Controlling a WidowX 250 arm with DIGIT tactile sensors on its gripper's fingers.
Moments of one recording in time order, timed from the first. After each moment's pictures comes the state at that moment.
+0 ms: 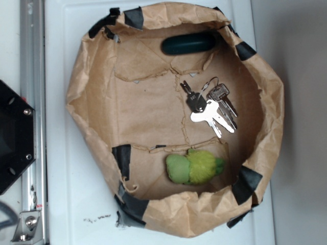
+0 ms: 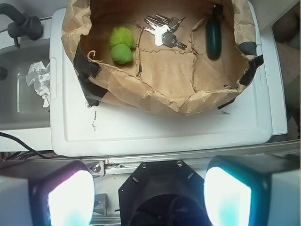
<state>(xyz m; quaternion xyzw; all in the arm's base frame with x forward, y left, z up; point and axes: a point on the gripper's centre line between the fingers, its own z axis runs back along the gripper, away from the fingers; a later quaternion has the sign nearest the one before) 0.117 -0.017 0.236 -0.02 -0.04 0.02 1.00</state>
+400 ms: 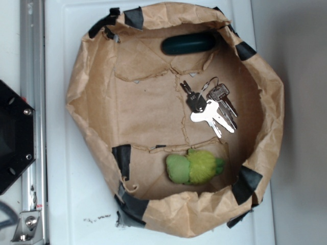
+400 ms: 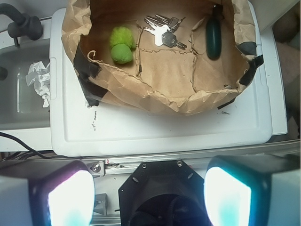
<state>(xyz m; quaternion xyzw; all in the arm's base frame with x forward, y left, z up) 0.116 -0.017 0.234 -0.02 -0.04 0.02 1.00</state>
